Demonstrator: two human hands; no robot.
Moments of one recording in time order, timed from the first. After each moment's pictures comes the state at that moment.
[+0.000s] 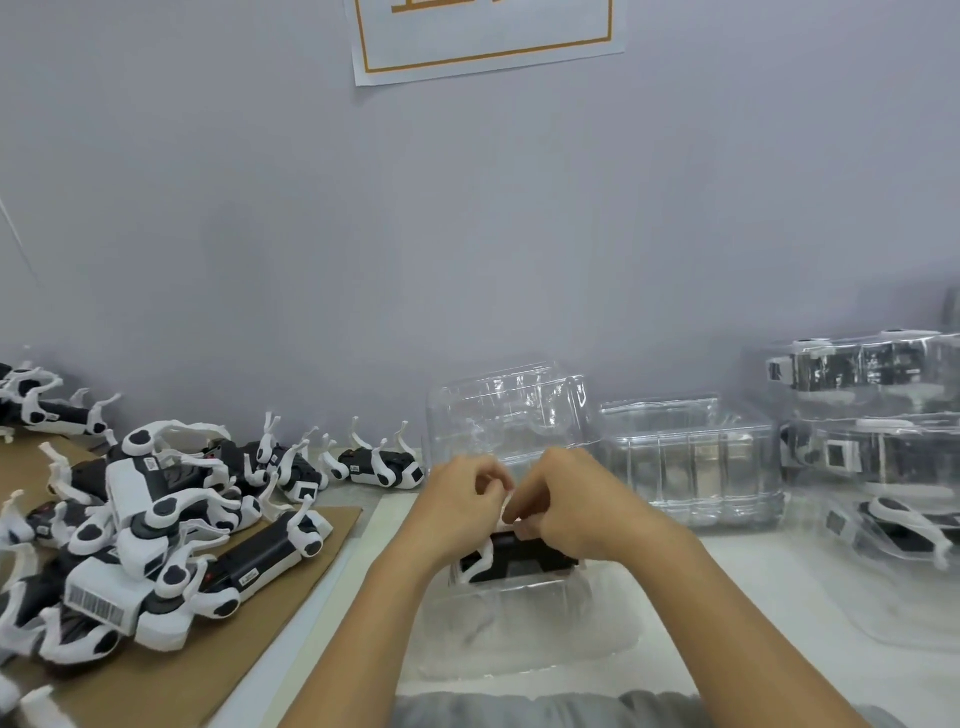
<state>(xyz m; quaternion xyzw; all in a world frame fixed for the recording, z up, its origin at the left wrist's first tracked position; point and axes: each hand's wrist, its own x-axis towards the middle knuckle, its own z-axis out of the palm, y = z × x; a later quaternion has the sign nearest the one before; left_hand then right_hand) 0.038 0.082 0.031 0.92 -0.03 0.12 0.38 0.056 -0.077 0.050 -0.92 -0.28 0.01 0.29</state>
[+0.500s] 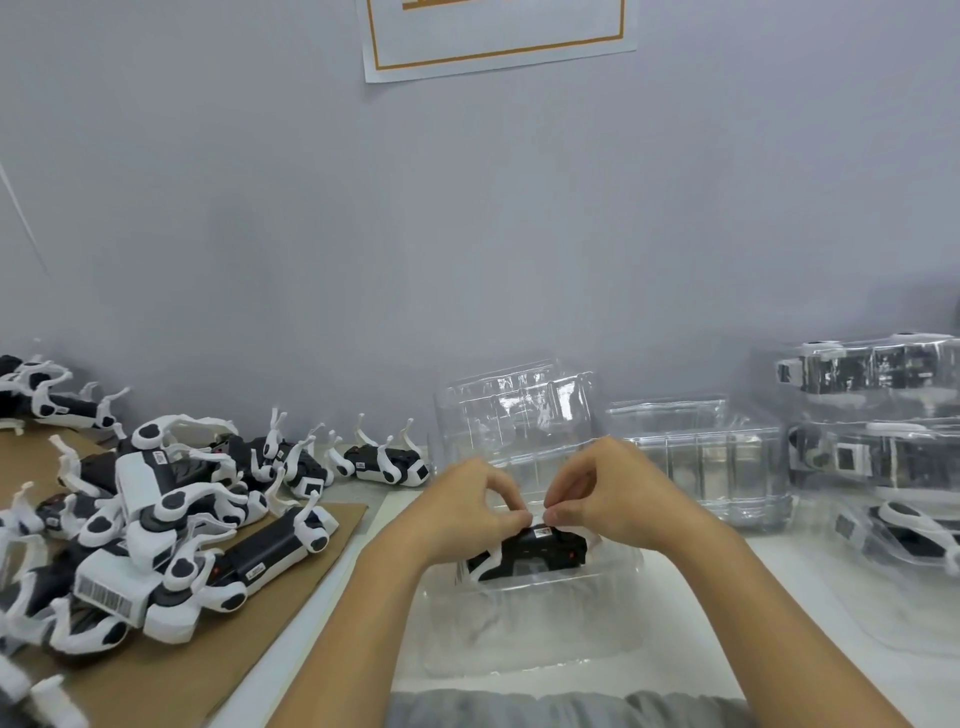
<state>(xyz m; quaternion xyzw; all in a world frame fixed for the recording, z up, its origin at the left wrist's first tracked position) 0.032 0.092 0.039 0.95 -0.09 0.04 0.30 0.068 -0.103 0.048 -0.90 -0.24 0.01 0.37</state>
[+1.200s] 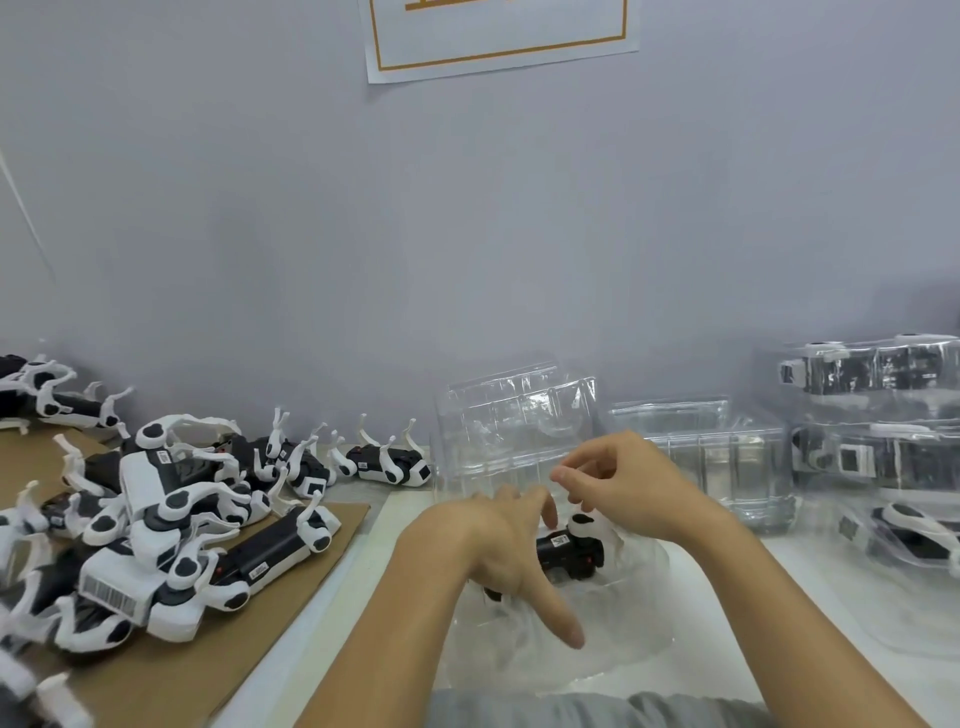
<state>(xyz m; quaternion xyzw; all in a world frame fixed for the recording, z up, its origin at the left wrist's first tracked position) 0.011 0.057 0.068 0.97 -0.08 -0.18 0.11 0.070 -0.112 0.047 -0.88 -0.23 -0.03 0.42</state>
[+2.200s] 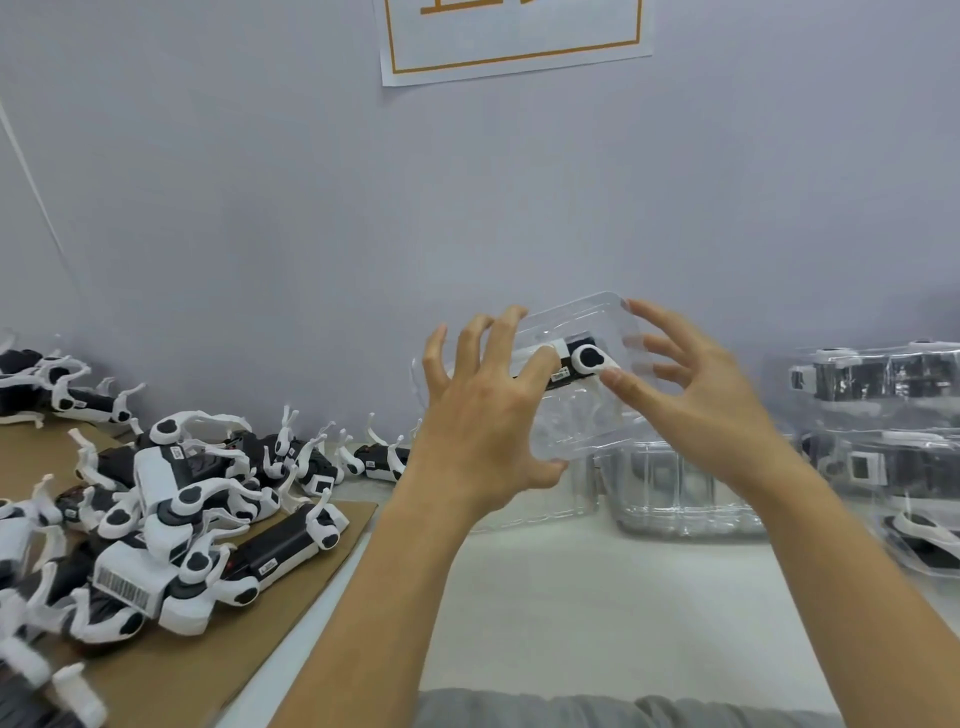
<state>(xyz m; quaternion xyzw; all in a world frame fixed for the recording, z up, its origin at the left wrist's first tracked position) 0.000 0.059 0.110 0.92 -0.11 0.38 0.01 0.051 -0.132 0.110 -0.77 -0.26 -0.21 0.55</state>
